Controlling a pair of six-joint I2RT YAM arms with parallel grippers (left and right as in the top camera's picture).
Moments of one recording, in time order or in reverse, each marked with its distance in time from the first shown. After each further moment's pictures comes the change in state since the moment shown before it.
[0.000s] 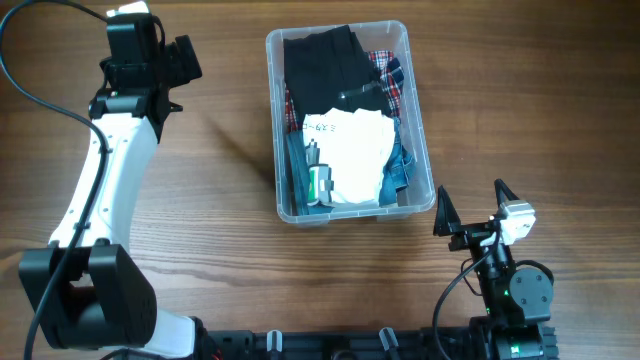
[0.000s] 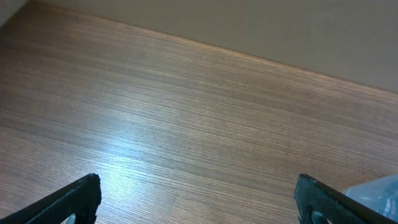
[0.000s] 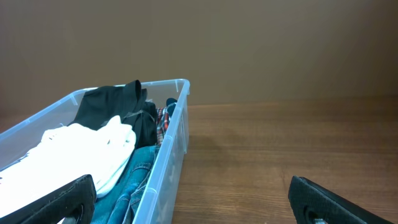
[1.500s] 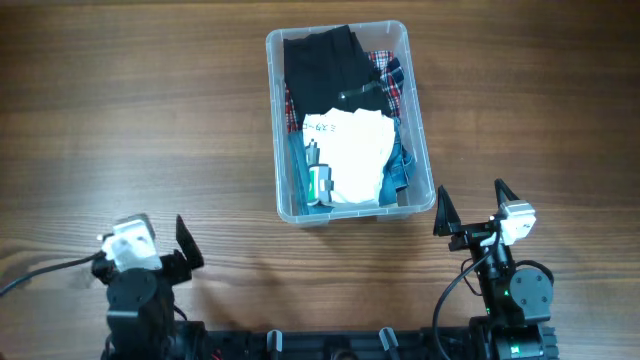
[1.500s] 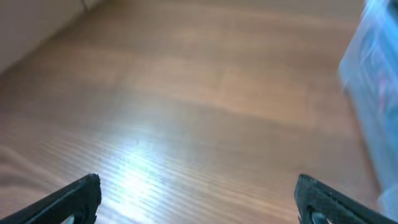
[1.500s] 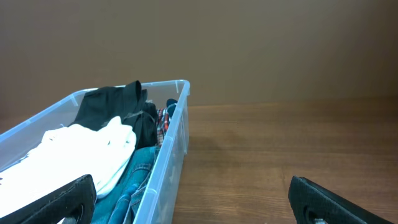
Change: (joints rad) left arm -0.084 -1.544 -0.896 -0.468 -0.120 0.037; right arm 0.000 -0.003 0.000 0.000 0.000 0.000
